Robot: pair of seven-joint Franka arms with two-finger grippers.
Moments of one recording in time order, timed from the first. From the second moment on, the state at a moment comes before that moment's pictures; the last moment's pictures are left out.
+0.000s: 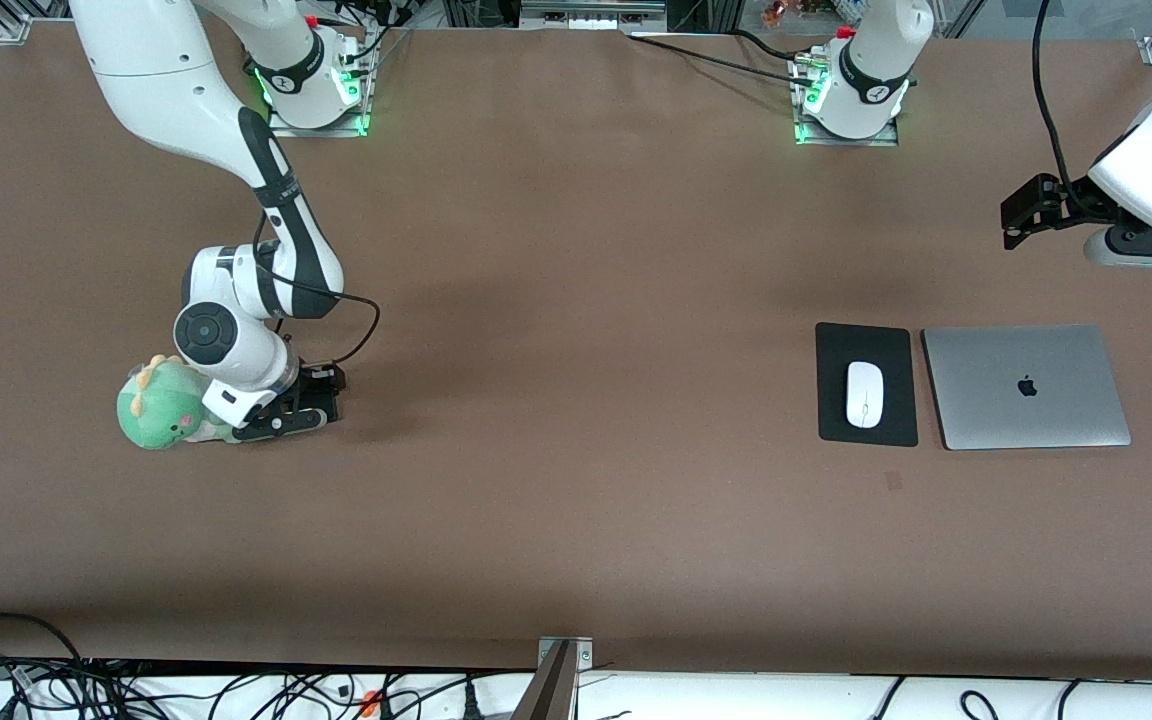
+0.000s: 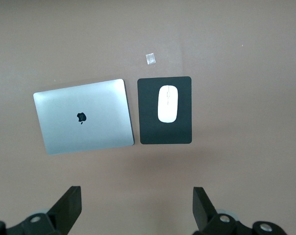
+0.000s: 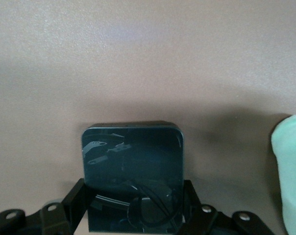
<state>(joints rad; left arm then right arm) -0.03 0.01 -0.05 -1.57 0.09 1.52 0.01 0.37 0.59 -0.22 -1.94 0.08 2.46 -0.09</state>
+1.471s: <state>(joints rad) 0.01 0.01 -0.05 -1.58 0.02 1.57 0.02 0.29 0.04 -0.18 -1.75 0.06 1.75 0.02</state>
